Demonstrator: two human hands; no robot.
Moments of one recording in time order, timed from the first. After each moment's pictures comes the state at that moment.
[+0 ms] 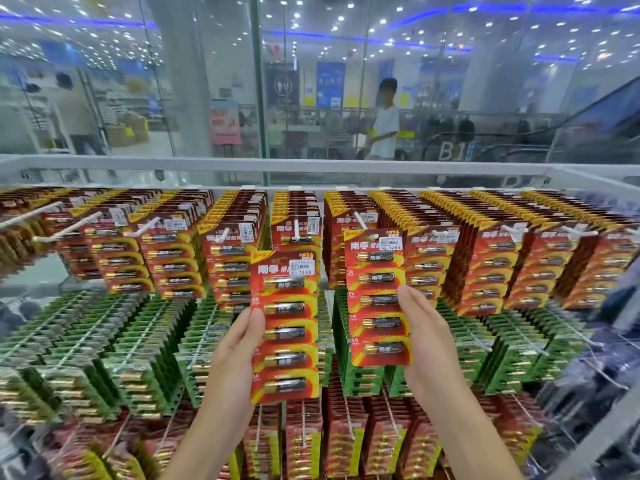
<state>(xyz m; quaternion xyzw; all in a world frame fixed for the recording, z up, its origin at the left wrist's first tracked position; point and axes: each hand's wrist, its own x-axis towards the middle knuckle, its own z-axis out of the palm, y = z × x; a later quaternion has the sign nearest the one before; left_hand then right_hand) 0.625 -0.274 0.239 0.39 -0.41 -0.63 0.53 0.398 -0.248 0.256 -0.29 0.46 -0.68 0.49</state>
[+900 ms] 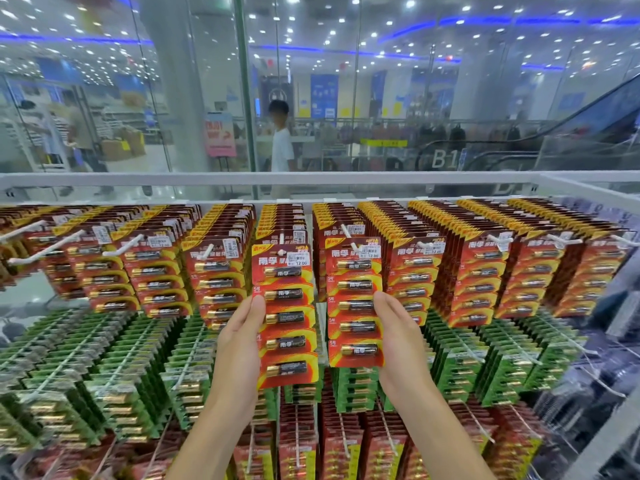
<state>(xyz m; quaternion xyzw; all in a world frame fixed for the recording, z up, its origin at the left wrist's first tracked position) 0.595 -0.309 0.247 0.41 -0.41 -0.60 0.56 0.398 -0.287 0.236 -0.28 0.48 -0.68 0.48</state>
